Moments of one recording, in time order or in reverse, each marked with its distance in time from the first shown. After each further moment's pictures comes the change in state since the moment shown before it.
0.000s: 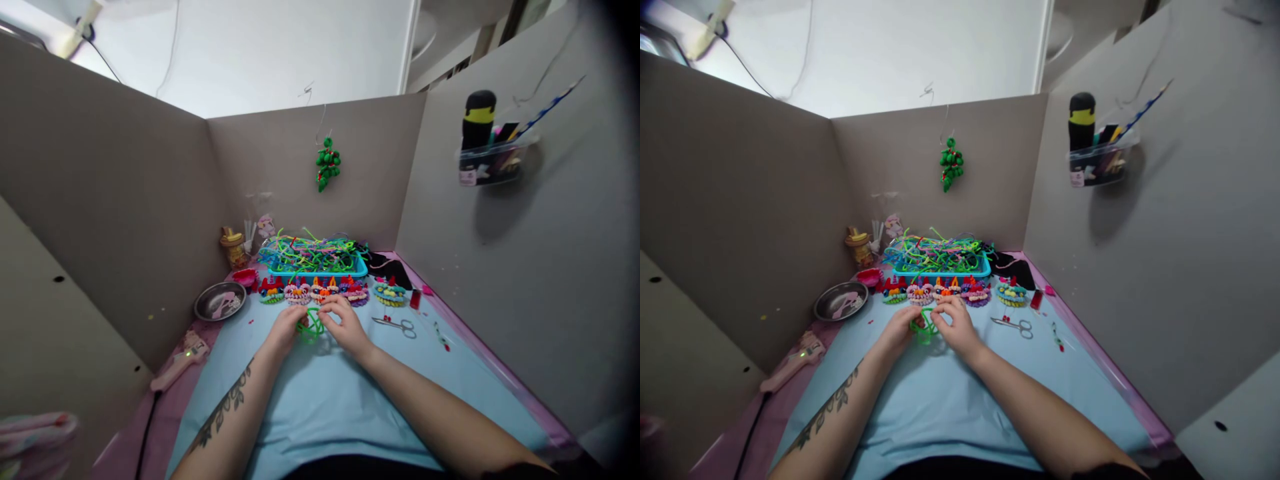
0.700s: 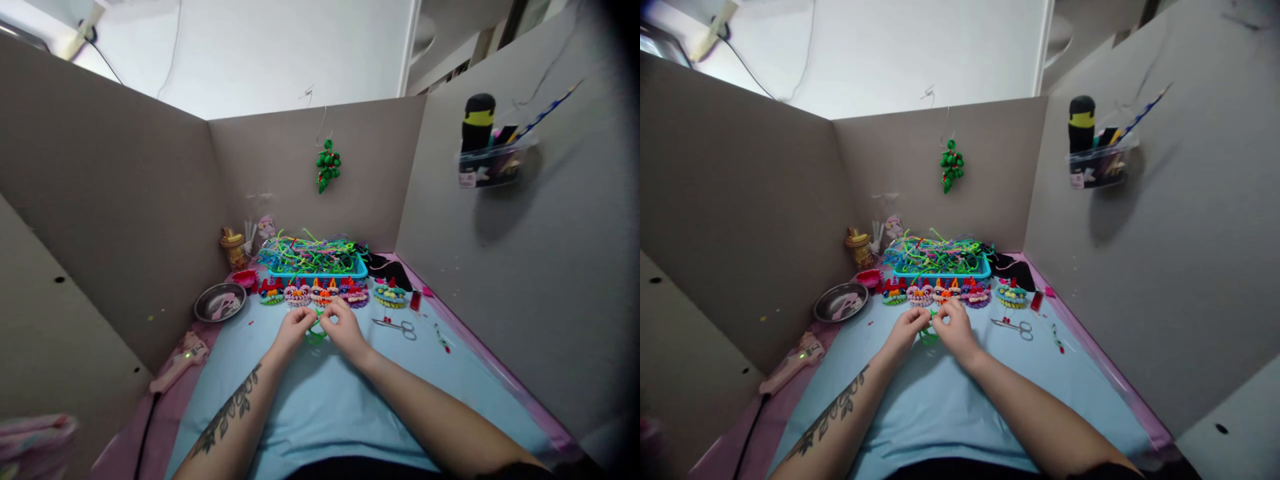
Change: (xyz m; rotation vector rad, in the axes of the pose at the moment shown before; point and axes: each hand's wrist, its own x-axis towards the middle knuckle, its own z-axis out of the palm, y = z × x) left_hand -0.006 -0.001 0.013 0.322 -0.017 0.157; right_hand 0.003 -0.005 0.011 -0.046 0.121 0.071
